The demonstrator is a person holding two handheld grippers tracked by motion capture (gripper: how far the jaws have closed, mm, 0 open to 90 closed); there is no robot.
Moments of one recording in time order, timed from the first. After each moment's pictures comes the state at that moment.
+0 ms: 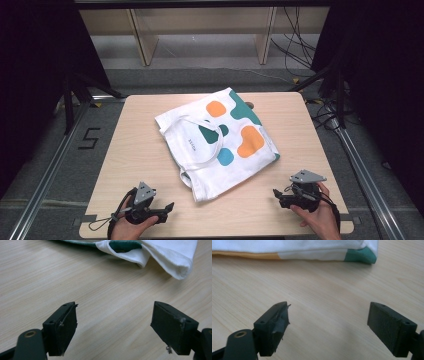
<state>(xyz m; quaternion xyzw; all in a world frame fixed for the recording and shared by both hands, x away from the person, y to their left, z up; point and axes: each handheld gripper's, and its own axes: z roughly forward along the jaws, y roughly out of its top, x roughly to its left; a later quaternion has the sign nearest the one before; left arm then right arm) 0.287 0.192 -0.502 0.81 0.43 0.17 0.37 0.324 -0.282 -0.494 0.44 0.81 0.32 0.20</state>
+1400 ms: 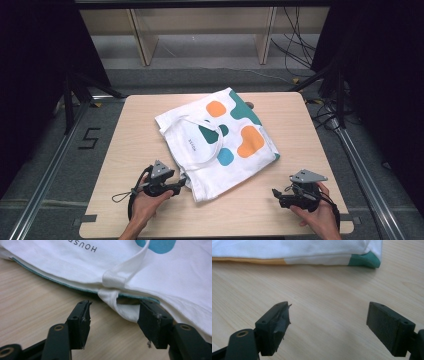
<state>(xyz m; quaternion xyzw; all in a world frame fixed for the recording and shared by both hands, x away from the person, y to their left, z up) 0.357 0.161 -0.505 0.79 0.43 0.17 0.41 0.323 -0.282 -0.491 0.44 0.81 0.34 0.19</state>
